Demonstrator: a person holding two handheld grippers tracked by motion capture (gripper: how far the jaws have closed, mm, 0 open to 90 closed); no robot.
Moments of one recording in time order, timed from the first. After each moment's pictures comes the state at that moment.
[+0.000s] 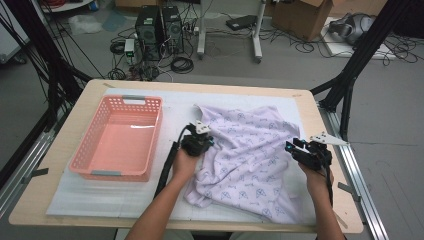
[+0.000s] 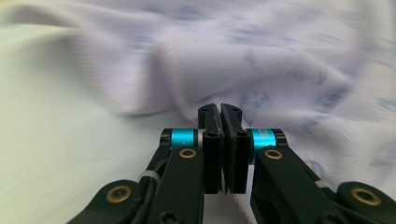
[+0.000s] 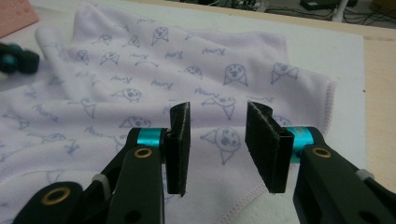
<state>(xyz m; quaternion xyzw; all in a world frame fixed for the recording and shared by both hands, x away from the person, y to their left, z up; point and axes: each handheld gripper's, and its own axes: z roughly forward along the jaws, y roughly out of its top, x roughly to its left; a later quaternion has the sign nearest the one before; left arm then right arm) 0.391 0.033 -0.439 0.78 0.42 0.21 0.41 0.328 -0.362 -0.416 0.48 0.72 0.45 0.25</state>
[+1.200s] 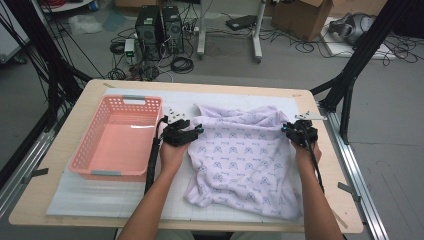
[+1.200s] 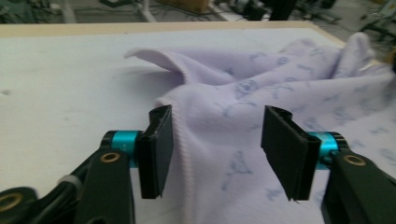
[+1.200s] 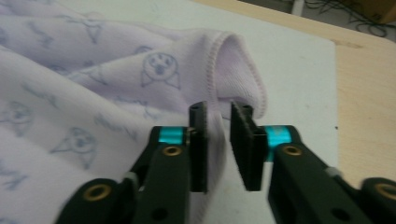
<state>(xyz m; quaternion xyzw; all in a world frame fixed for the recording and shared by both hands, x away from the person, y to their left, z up) 0.397 0.070 -0.429 0.70 0.46 0.18 0.51 0.413 -0.351 -0.426 0.50 0.73 0.36 0.29</state>
